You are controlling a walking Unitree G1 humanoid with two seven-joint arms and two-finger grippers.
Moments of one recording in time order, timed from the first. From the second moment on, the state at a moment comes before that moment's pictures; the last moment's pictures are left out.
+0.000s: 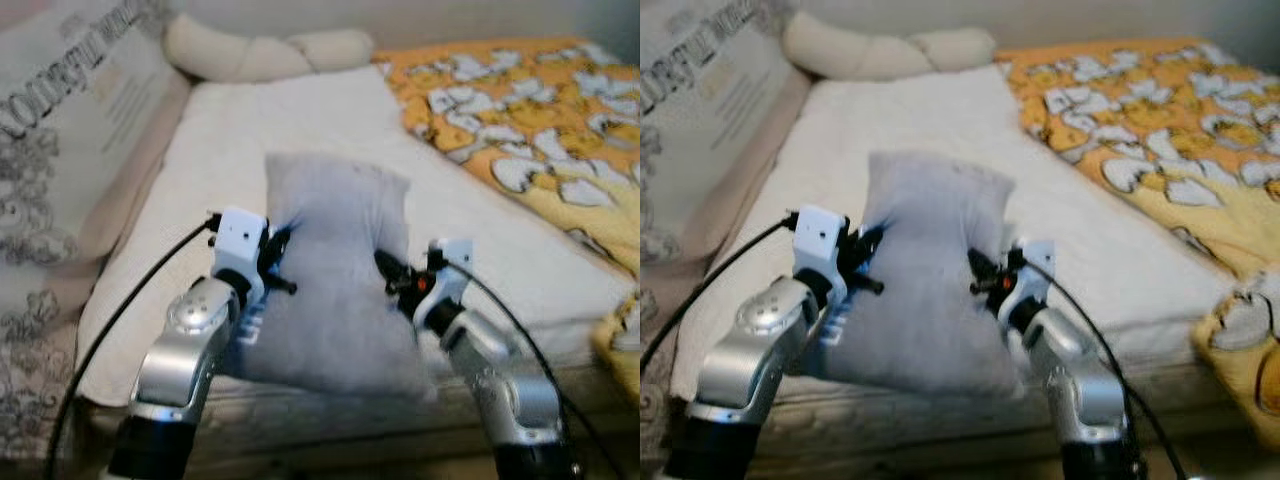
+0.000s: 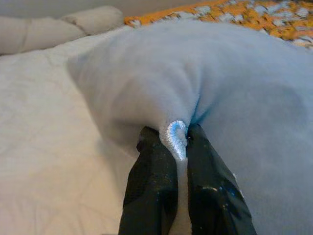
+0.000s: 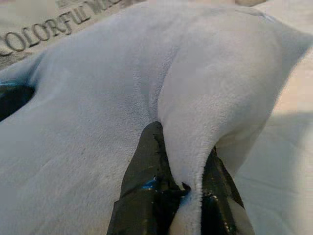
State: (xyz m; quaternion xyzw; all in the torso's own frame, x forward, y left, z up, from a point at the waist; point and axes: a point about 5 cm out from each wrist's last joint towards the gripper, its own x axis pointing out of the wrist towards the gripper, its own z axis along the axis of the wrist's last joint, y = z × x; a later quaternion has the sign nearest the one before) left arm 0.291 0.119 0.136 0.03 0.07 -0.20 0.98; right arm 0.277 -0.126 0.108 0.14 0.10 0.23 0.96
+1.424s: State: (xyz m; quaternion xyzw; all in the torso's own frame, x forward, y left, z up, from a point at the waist) left arm 0.286 0.130 0.126 0.03 0.09 -0.16 0.98; right arm 0.278 -0.116 0.097 0.12 0.12 0.24 0.95
